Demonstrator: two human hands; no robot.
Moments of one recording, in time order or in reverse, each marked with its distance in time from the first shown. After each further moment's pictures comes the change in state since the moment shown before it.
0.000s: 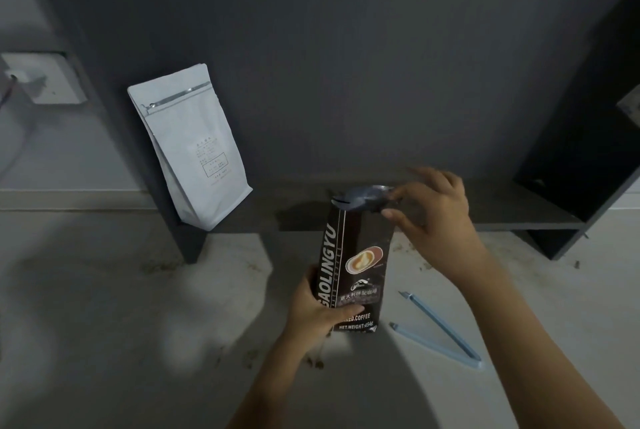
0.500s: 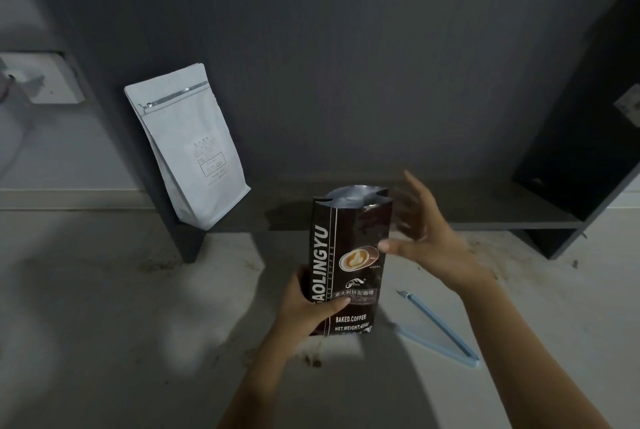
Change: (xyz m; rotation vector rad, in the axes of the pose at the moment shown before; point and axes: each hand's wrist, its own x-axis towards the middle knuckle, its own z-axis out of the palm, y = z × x) left_hand 0.000 0.004 -0.011 -0.090 -0.018 -0.084; right_hand -0.008 0.038 0.026 0.868 -0.316 0.074
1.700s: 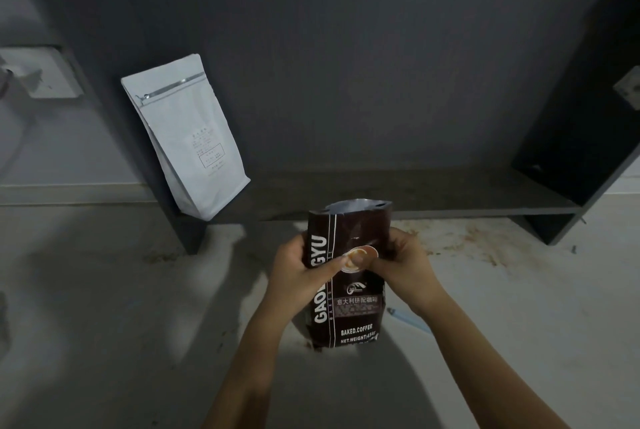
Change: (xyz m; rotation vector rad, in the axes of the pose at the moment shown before) left_hand -0.020 0.077 0.007 0.157 -0.005 0.321; right_hand -0.022 0.030 0.051 0.177 0.155 0.067
